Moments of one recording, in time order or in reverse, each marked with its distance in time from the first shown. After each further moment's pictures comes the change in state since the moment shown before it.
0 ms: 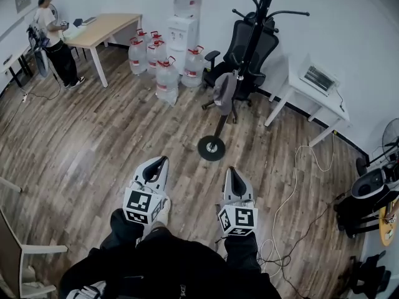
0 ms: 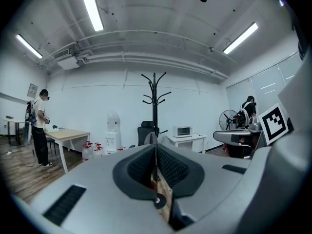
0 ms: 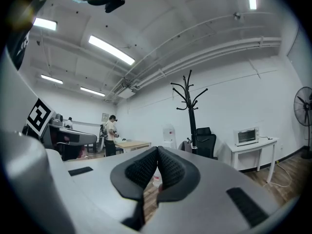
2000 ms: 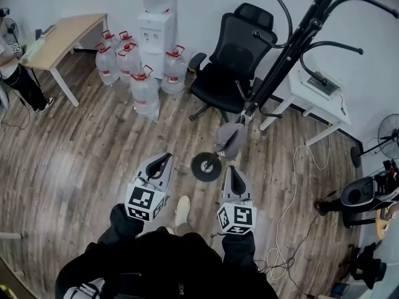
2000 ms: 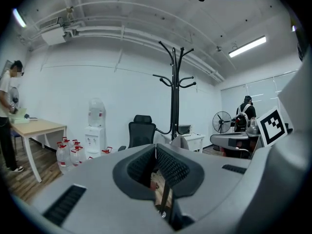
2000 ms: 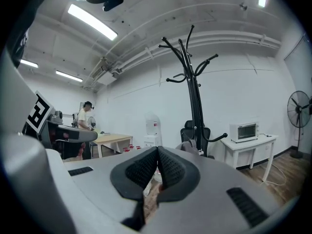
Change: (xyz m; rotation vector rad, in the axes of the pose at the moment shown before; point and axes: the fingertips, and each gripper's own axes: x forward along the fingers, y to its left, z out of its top) left arm 0.415 0.259 0.021 -0.032 0.050 -0.216; right arm 0.449 -0.084 -0.024 0.004 0.094 -0.204
